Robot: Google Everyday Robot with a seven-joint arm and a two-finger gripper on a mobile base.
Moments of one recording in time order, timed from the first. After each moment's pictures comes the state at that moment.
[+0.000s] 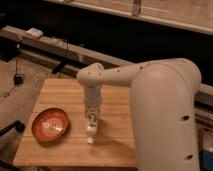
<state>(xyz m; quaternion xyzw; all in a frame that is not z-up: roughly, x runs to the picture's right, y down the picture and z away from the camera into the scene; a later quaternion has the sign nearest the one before) -0.079 0.133 0.784 -0.32 0.29 0.62 0.65</state>
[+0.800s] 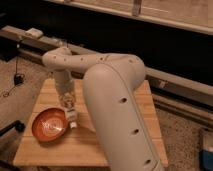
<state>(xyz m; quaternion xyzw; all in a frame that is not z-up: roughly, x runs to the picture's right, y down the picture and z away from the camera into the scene) -0.213 0.074 0.789 -0.38 0.24 0.47 0.76</state>
